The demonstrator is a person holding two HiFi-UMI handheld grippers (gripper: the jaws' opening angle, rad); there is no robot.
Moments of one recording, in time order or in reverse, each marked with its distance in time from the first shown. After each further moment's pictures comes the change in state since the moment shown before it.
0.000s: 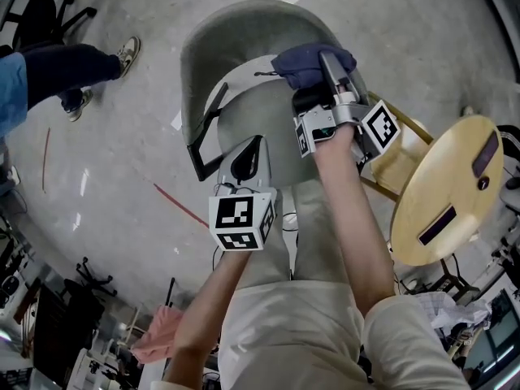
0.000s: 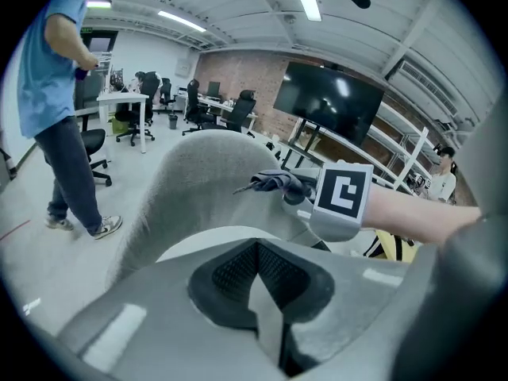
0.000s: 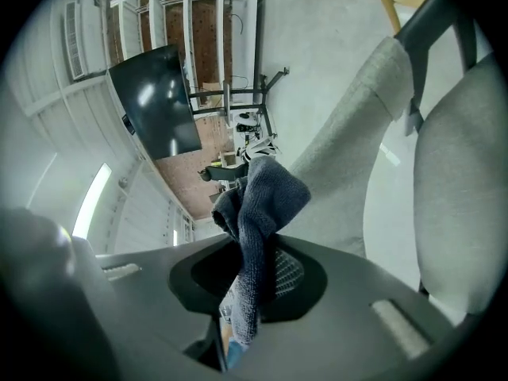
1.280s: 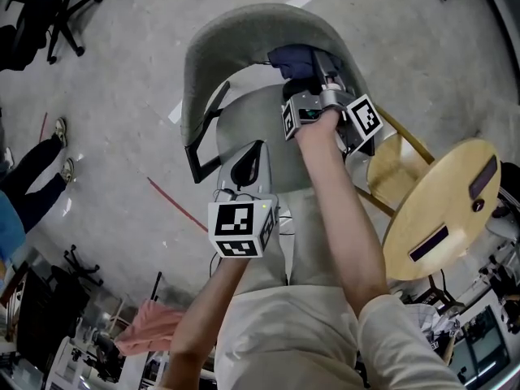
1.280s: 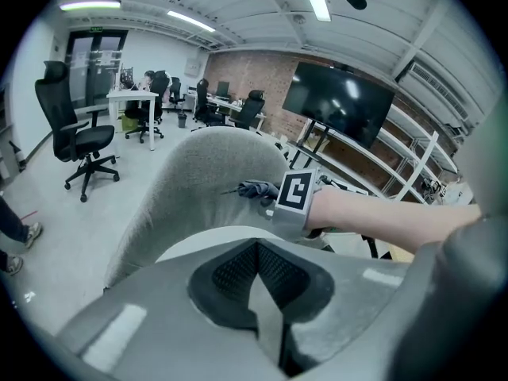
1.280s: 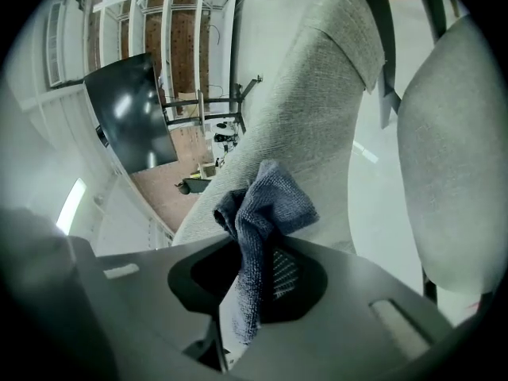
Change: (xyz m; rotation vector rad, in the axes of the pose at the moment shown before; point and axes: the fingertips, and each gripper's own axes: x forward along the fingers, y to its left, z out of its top) left arm 0.008 0.008 -0.002 -0.049 -0.003 0.046; right arm 0.043 -0.062 0.000 0.110 -0.085 -0.120
